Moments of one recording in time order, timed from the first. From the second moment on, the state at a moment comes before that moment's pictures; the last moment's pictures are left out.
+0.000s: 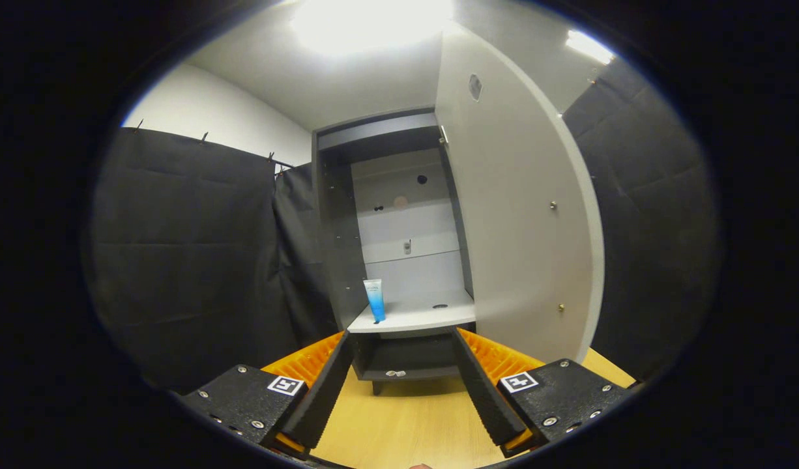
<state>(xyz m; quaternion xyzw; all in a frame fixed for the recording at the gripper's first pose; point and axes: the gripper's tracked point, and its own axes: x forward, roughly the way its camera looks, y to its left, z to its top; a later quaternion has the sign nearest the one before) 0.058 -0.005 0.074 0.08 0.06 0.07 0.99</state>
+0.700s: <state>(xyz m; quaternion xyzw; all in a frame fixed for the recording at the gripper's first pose) 0.020 -0.159 0.108 0.06 0.08 -0.06 0.99</state>
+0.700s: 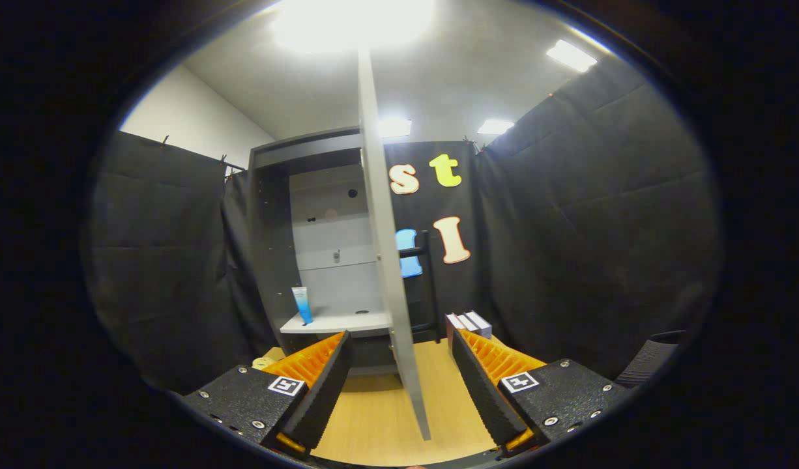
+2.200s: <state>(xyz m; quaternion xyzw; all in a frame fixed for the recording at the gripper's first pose) 0.102 -0.163 0.113 0.01 0.07 -0.13 0.99</state>
